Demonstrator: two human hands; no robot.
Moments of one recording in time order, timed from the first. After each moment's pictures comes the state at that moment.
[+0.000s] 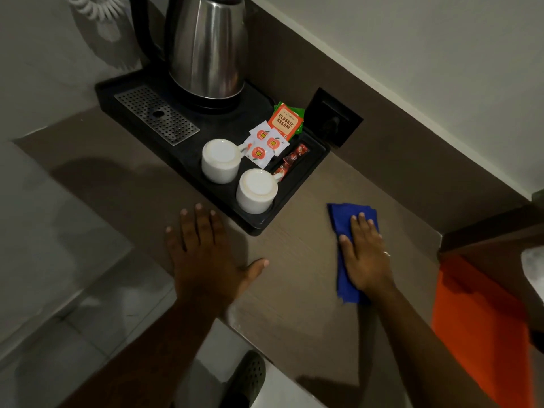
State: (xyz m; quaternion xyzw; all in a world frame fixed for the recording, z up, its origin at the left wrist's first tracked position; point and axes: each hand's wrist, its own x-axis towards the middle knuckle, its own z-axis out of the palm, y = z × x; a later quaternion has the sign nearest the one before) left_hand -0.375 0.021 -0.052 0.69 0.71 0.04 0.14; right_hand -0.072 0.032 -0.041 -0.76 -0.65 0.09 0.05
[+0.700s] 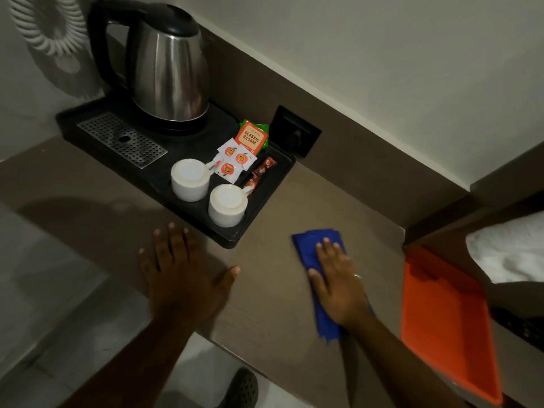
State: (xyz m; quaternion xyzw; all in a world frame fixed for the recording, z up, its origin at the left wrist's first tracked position) left_hand -0.377 0.019 -0.061 0.70 0.70 0.08 0.13; right_hand -0.088 -0.028 -0.037 -0.73 -0.67 0.10 0.04
